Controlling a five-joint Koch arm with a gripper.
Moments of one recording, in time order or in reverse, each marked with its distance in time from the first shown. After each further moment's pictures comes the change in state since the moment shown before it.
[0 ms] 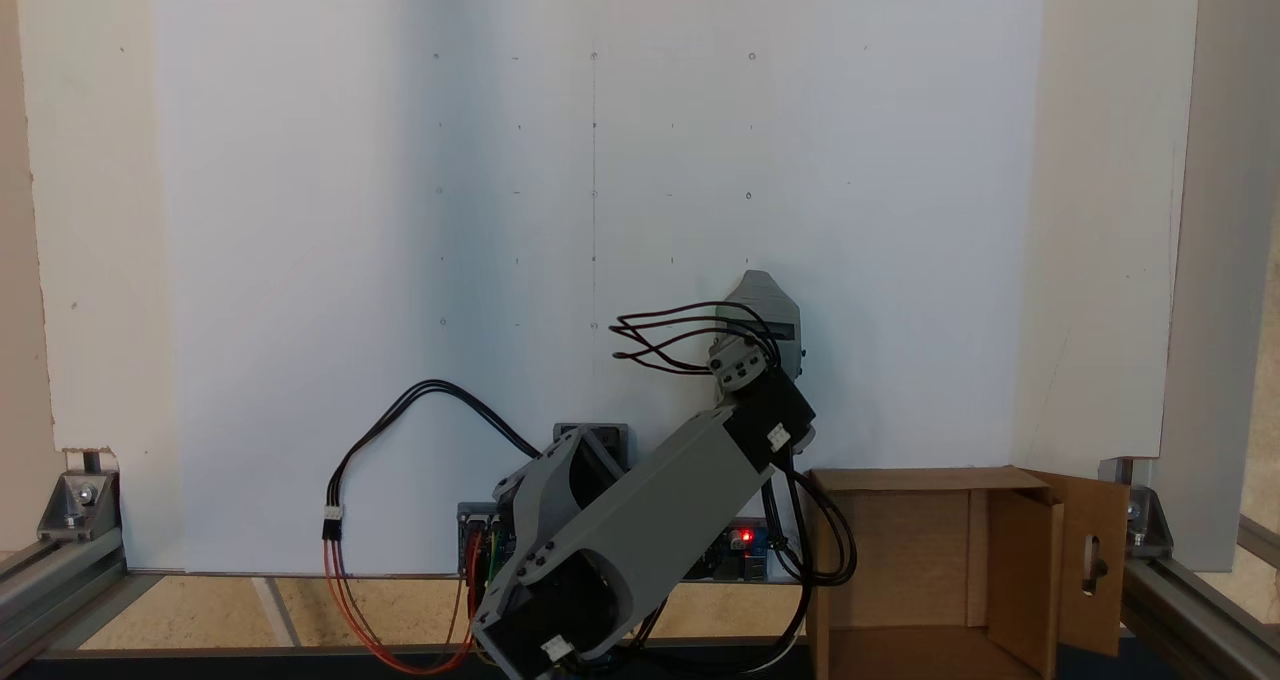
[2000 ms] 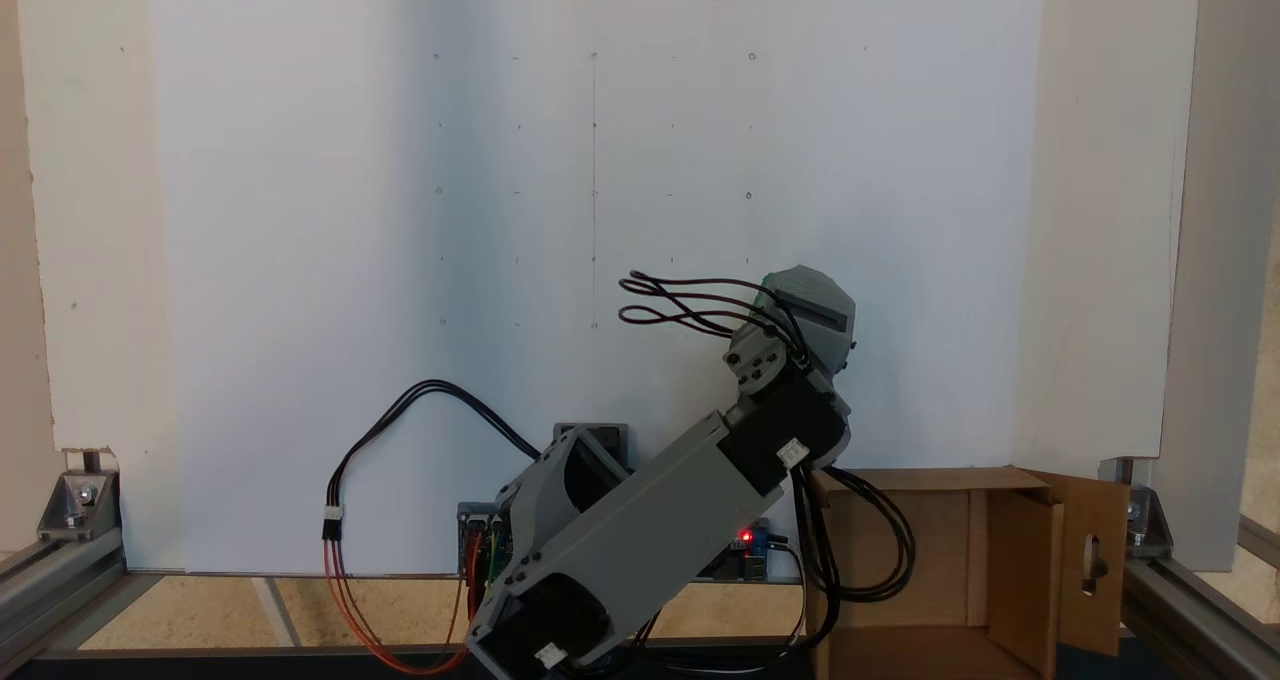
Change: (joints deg) arm -5.8 2.5 -30.4 22.2 23.0
